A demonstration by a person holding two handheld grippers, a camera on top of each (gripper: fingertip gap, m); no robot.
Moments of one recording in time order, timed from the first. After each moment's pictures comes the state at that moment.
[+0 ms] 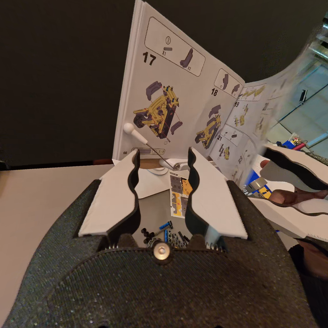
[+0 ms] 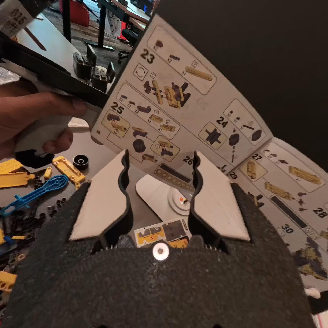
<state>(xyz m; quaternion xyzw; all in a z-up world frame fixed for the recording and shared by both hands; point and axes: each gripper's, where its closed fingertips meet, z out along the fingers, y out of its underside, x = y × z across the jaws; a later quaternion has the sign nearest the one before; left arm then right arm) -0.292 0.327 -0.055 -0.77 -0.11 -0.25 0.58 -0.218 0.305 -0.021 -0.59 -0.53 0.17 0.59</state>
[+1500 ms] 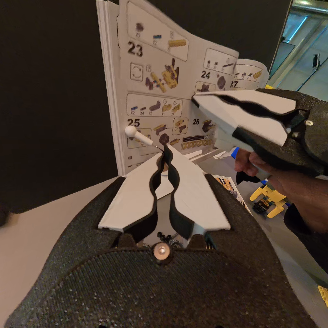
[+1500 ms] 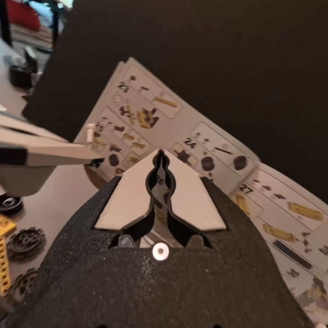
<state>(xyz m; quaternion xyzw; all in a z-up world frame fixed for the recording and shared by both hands) -0.279 0.328 -0.063 -0.77 -0.02 -0.19 0.61 -0.252 0.373 -0.011 -0.58 -0.47 0.11 0.65</state>
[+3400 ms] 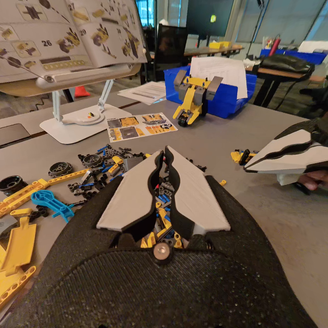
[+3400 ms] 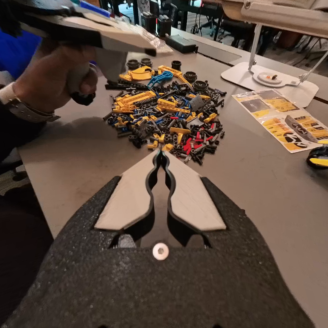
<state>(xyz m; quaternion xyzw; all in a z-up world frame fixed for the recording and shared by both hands) -0.135 0.109 -0.113 -0.75 0.17 -0.17 0.62 -0.020 0.073 -0.165 -0.68 -0.48 0.31 0.47</state>
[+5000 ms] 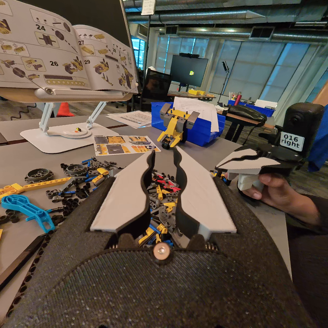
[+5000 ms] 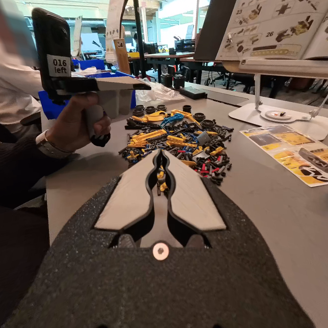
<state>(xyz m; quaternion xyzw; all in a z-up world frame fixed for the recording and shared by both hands) -0.136 0.086 -0.091 -0.68 0.13 -0.26 0.67 -0.033 0.080 -0.134 -0.60 -0.44 0.42 0.51</state>
